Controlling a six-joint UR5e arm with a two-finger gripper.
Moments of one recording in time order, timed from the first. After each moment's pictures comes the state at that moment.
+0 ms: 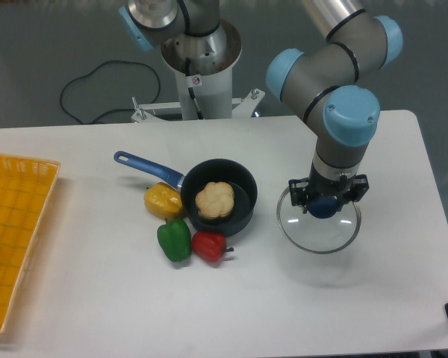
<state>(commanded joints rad) 2.67 -1.96 -1.50 -1.21 1.57 0.56</state>
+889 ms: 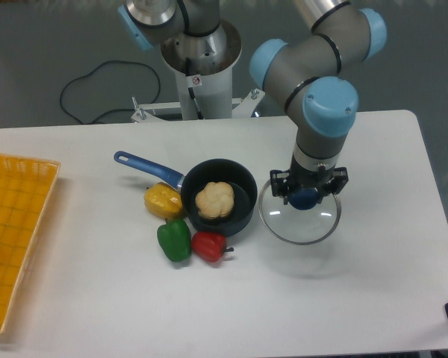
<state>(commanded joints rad) 2.64 -1.84 -1.65 -1.19 1.54 0.56</state>
